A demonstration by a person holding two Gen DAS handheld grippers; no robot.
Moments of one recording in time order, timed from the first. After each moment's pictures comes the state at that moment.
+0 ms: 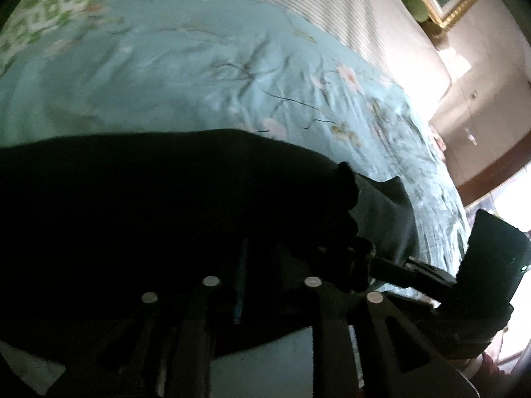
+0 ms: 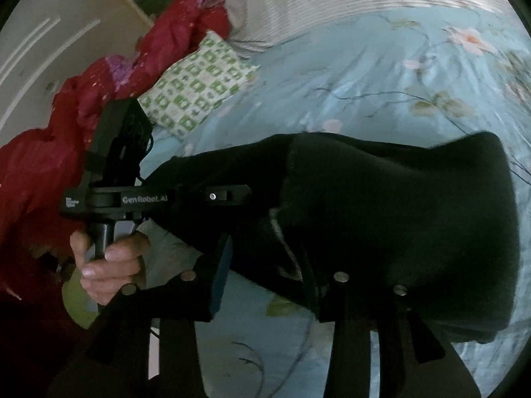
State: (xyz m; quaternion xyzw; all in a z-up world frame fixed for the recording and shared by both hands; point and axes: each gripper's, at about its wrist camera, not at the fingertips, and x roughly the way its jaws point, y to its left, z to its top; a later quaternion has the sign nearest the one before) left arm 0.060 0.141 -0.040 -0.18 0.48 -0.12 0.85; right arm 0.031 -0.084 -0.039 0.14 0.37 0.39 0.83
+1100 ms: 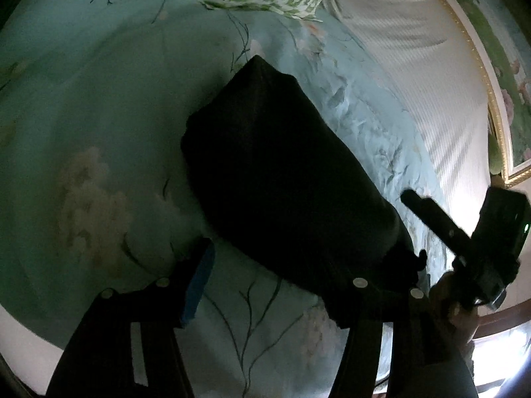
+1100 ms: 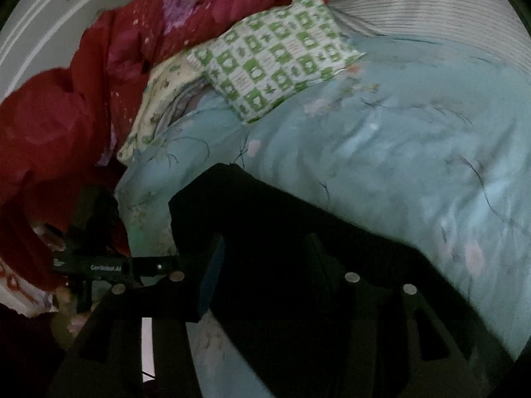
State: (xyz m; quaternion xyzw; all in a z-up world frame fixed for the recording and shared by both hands) left arm -0.056 0.306 -0.063 -0.40 0.42 0.09 0.81; right arm 0.117 0.083 0.013 -0.01 0.38 0.52 0.76
